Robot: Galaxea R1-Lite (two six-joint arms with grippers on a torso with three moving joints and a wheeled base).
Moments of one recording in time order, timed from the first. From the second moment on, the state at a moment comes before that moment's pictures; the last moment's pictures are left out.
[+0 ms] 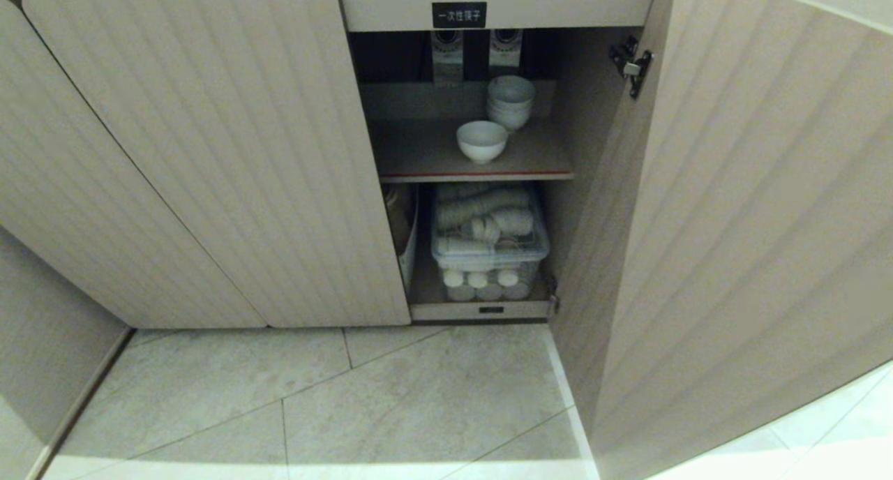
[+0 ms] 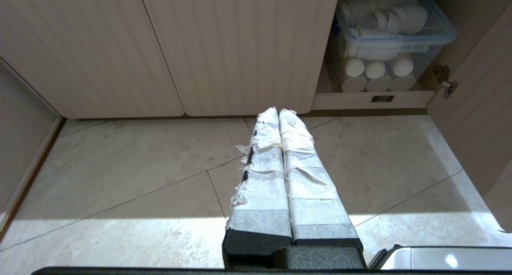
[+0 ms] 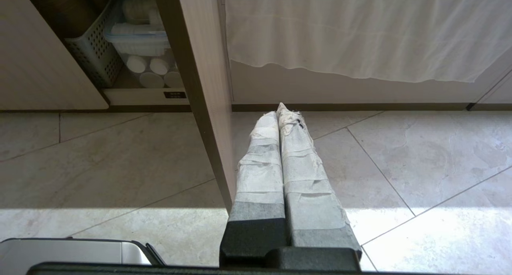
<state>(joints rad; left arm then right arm) 0.00 0.00 0.00 0.00 -0.01 -0.01 0.00 0.00 0.00 -0.01 -0.01 0.00</state>
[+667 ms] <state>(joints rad) 0.00 0.00 0.00 0.00 -0.01 -0.01 0.00 0.00 0.00 -0.01 -0.01 0.00</state>
